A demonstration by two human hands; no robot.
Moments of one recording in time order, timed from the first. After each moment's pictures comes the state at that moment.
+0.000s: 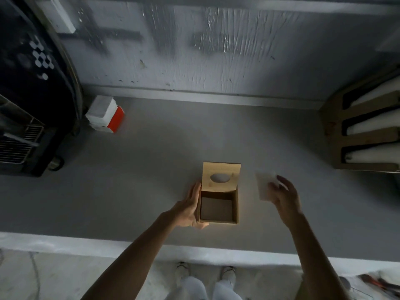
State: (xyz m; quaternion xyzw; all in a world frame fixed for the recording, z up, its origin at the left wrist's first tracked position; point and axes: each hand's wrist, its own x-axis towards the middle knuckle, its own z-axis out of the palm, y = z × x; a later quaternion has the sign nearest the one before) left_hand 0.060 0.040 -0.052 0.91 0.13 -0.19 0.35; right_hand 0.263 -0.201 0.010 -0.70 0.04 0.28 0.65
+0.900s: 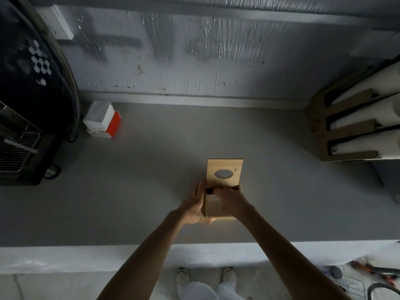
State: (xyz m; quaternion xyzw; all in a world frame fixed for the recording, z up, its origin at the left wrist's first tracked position) left_hand 0.061 0.036 -0.045 0.90 0.14 -0.16 0.38; right_hand 0.169 -0.087 -0.003 -0.84 -0.46 0.27 -0.05
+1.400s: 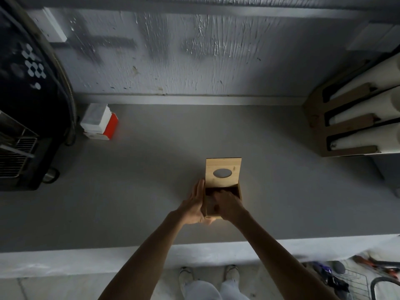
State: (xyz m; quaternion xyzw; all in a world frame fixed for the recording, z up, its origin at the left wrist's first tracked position) left_hand 0.059 0.033 -0.044 0.88 0.18 -0.16 0.40; right_hand 0.155 -0.091 -0.027 -0.88 -0.39 0.26 0.01
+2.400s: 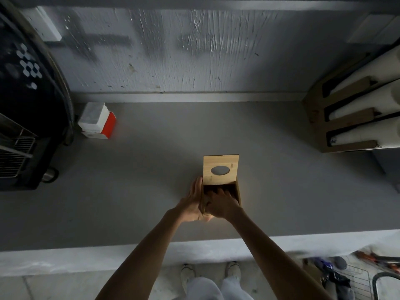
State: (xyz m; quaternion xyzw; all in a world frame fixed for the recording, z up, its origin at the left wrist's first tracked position) left_hand 0.066 0.034 -0.056 0.82 0.23 -0.16 0.50; right_hand 0.151 -0.086 -0.038 -0.86 -0.42 0.29 0.00
